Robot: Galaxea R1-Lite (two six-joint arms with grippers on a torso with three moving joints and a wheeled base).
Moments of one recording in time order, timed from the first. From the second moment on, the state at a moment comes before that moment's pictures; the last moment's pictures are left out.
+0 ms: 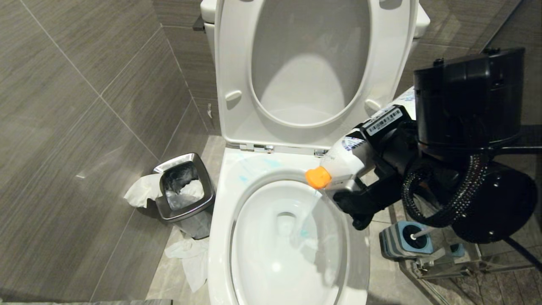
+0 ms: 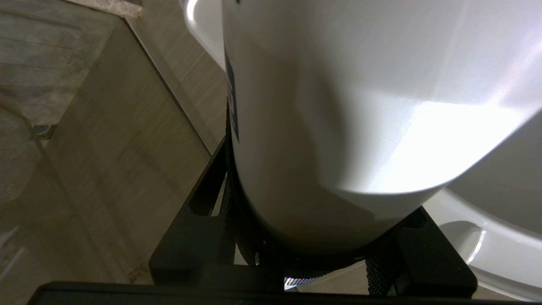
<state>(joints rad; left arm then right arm) -0.01 0.00 0.00 0.01 0.00 0.00 0.89 1.62 -1.22 -0.11 -0.96 -1.96</state>
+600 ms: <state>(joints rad) -0.01 0.00 0.00 0.01 0.00 0.00 0.91 1.66 -1.26 -0.12 -0.96 -1.95</state>
